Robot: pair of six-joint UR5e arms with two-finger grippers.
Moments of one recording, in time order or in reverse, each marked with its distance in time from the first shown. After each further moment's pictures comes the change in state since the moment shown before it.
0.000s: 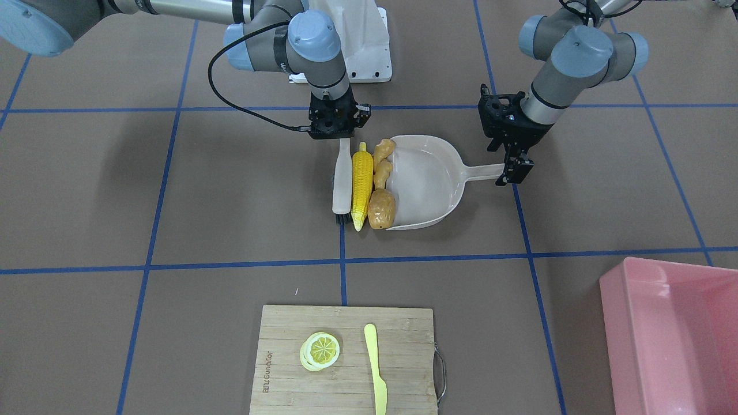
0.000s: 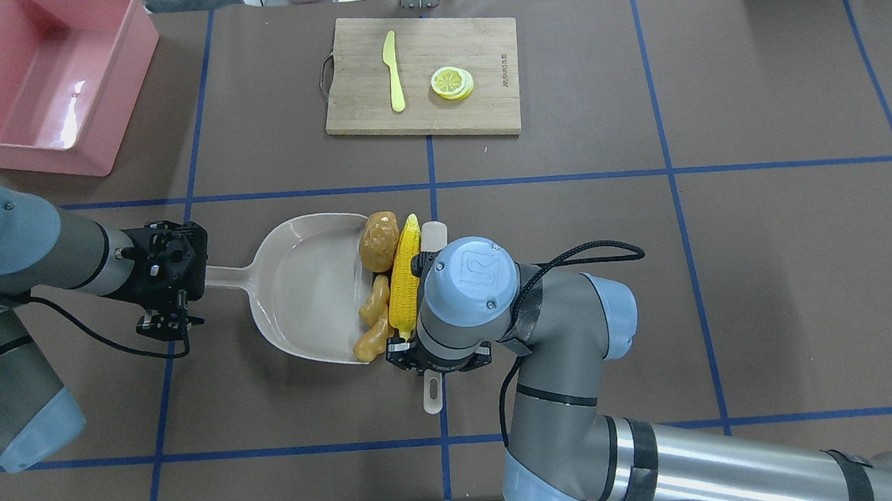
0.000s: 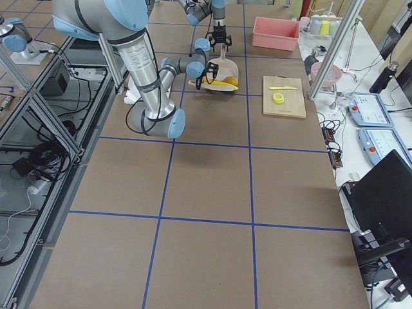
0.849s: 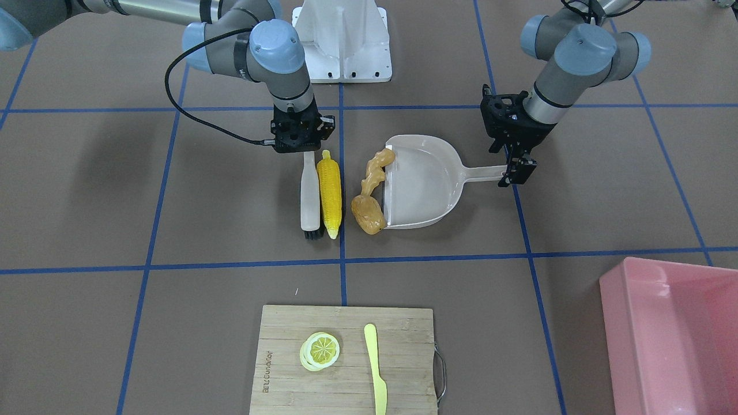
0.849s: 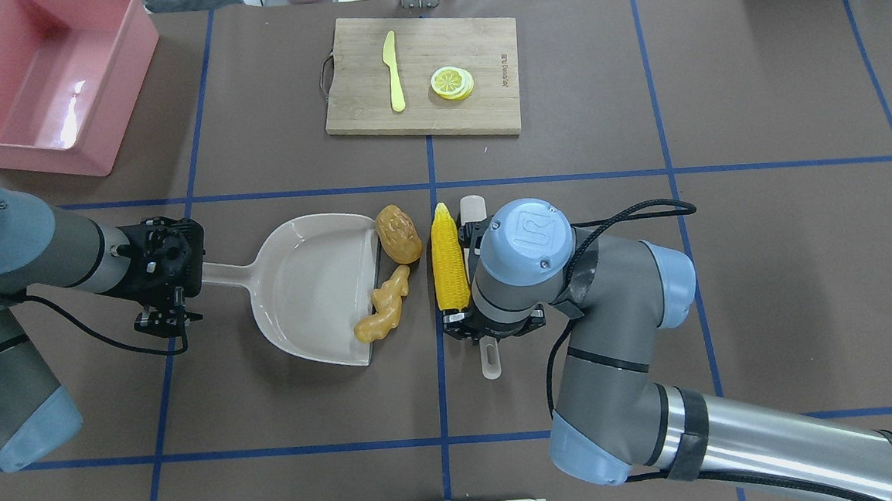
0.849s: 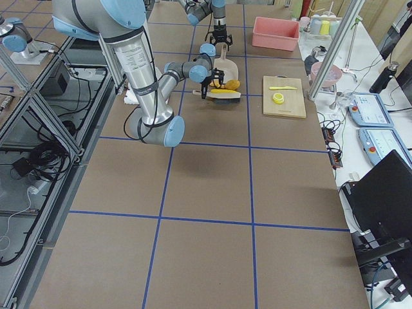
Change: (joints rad) left arm -0.005 0.007 -0.011 -0.014 0.008 -0.007; right arm 0.082 -0.082 0.064 -0.087 0.010 -0.163
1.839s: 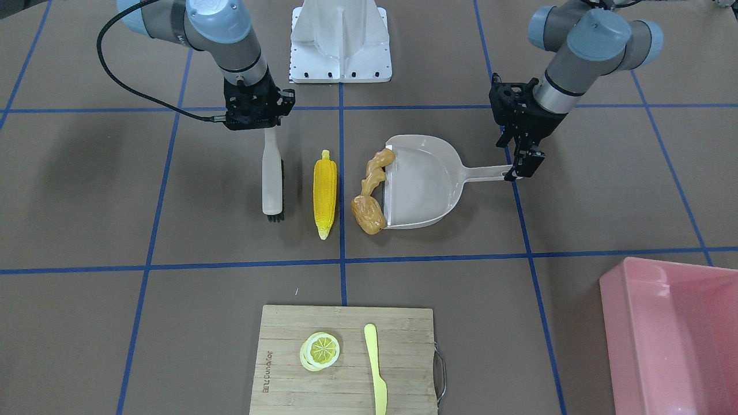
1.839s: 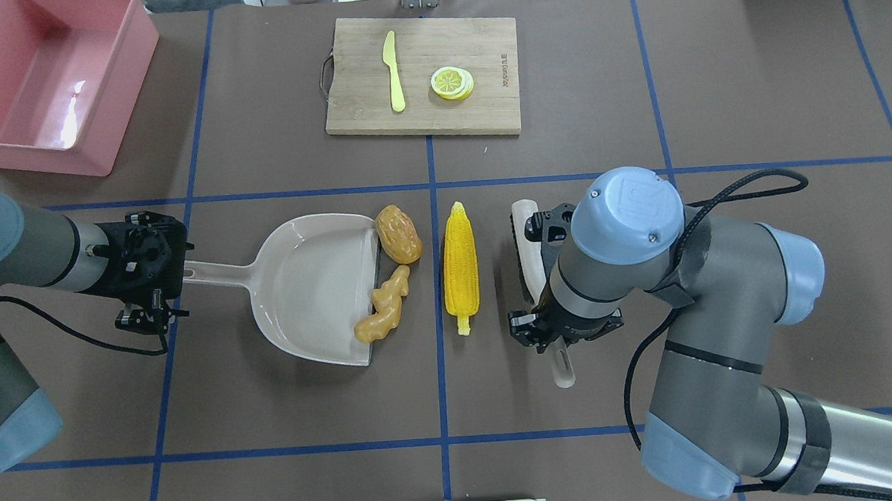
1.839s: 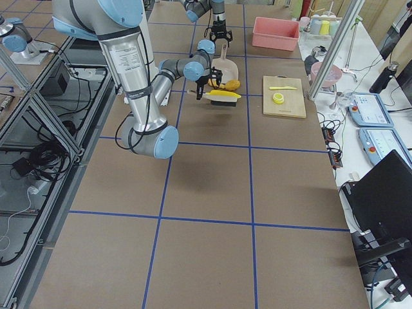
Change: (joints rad) left arm -0.020 0.029 -0.041 -0.014 0.006 0.051; right arm 0.045 -0.168 0.274 -0.181 0.086 -0.093
